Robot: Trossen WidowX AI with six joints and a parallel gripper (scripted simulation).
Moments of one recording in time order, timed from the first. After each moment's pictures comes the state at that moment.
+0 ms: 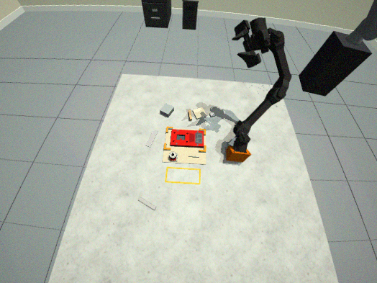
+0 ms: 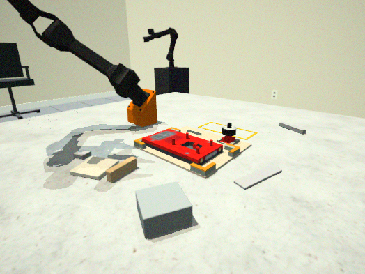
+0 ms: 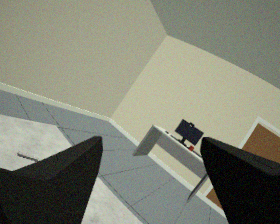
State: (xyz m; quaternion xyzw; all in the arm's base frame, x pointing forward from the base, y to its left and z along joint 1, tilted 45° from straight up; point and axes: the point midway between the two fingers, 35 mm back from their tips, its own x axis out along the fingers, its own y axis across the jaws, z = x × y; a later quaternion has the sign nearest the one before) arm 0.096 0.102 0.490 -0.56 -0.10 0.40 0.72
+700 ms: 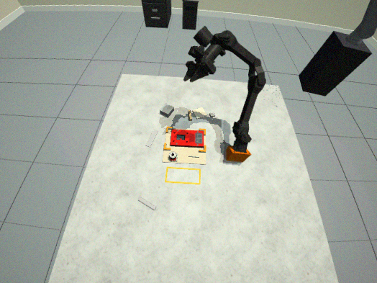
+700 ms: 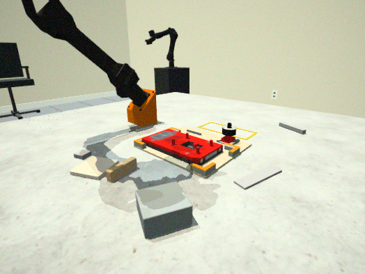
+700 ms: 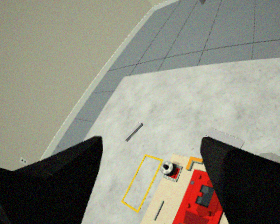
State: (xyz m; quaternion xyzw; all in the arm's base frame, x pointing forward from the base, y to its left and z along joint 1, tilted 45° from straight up) arm 0.282 0.126 0.352 -0.16 0.41 0.27 0.86
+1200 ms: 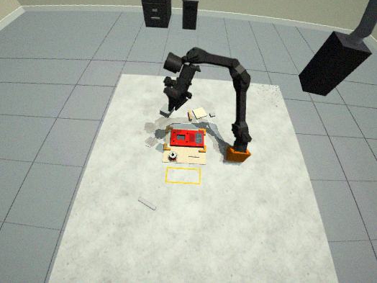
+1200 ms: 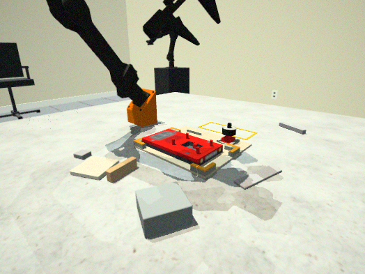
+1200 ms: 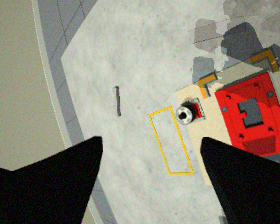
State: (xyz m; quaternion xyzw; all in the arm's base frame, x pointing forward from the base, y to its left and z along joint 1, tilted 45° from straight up) arm 0.344 0.142 0.223 0.06 0.58 -0.05 0.81
